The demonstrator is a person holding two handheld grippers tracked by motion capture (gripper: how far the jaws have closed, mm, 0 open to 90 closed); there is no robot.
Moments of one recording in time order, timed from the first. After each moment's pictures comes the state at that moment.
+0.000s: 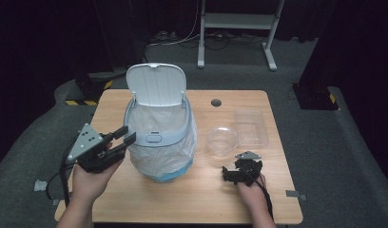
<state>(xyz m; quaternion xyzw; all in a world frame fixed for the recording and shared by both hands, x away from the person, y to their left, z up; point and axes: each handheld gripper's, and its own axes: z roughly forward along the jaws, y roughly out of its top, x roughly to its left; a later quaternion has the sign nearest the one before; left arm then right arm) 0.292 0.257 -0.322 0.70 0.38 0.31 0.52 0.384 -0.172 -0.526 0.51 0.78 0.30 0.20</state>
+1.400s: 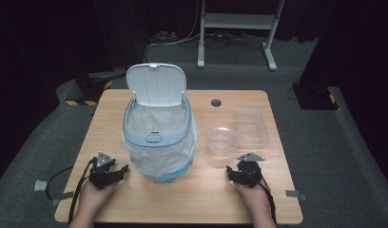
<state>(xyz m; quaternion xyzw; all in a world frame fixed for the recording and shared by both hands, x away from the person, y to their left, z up) 0.341 0.318 -0.526 0.74 0.53 0.24 0.33 0.374 -0.179 -0.518 0.49 0.79 0.31 0.20</state>
